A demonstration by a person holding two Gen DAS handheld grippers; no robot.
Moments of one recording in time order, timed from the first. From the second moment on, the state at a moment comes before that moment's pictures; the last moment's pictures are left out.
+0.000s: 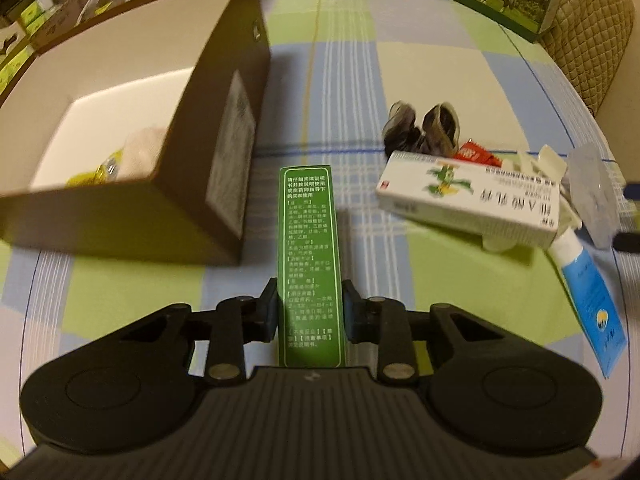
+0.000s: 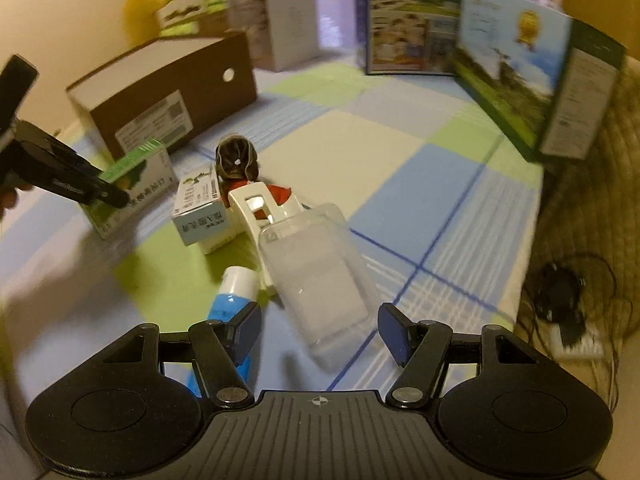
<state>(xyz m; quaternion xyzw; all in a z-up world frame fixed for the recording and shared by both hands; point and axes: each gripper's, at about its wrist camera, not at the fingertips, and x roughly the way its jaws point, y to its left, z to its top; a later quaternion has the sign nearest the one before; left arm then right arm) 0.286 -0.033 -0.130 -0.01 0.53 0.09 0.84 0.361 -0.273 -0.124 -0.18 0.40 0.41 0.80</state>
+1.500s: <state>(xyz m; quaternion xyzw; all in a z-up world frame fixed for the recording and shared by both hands) 0.246 0.008 -0.071 -0.02 0.48 0.05 0.88 0.306 -0.232 -0.055 -0.06 0.36 0.39 0.85</state>
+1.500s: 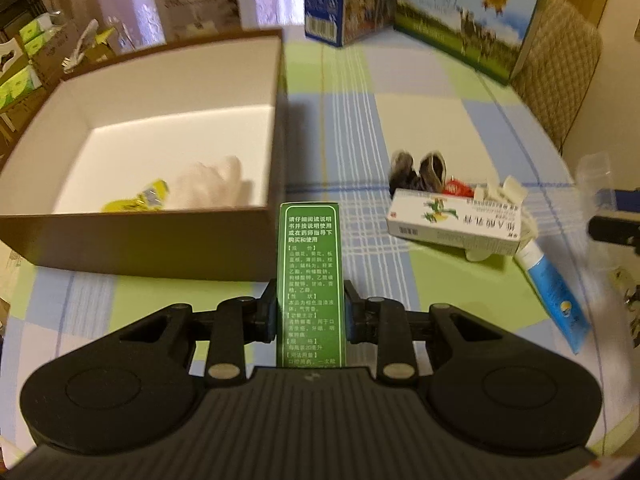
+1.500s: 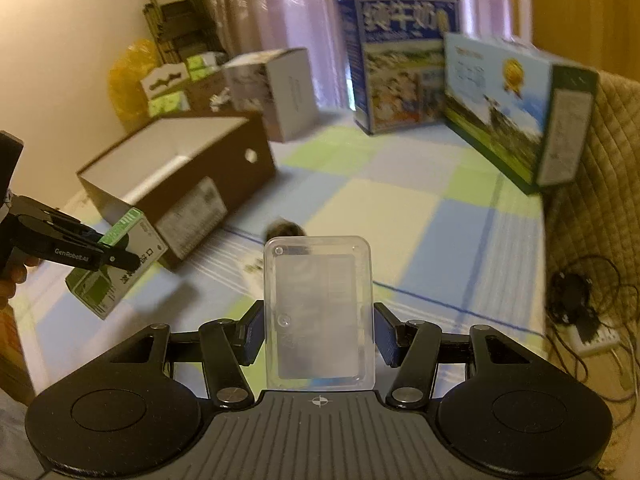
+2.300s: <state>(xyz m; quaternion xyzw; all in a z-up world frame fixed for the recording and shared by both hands) 0.226 0.209 0.020 -0.03 0.38 0.09 0.92 0.285 0.031 -0.015 -0.03 0.32 0.46 0.83</state>
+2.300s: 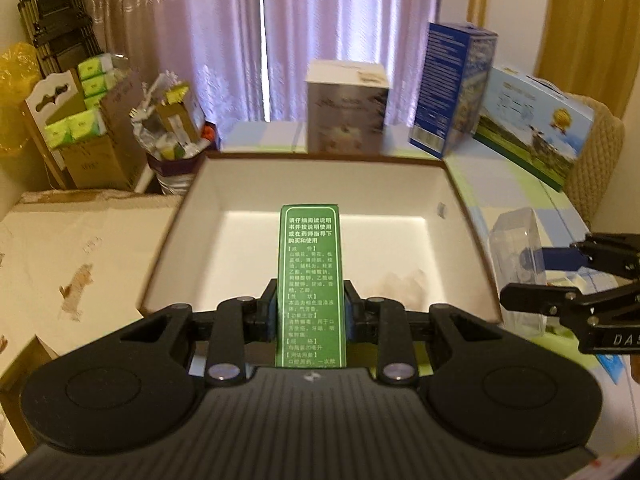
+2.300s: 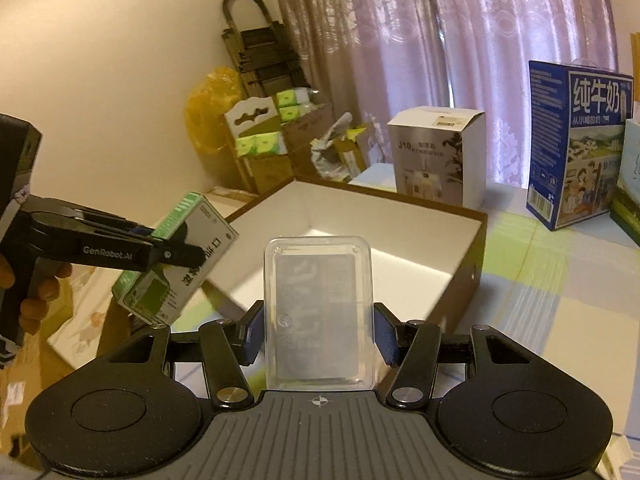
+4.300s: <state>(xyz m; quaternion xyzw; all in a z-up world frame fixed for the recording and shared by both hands) 0.377 0.251 -0.070 0.01 0.46 0.04 0.89 0.376 0.135 -0.075 -0.11 0.42 0.33 0.84</state>
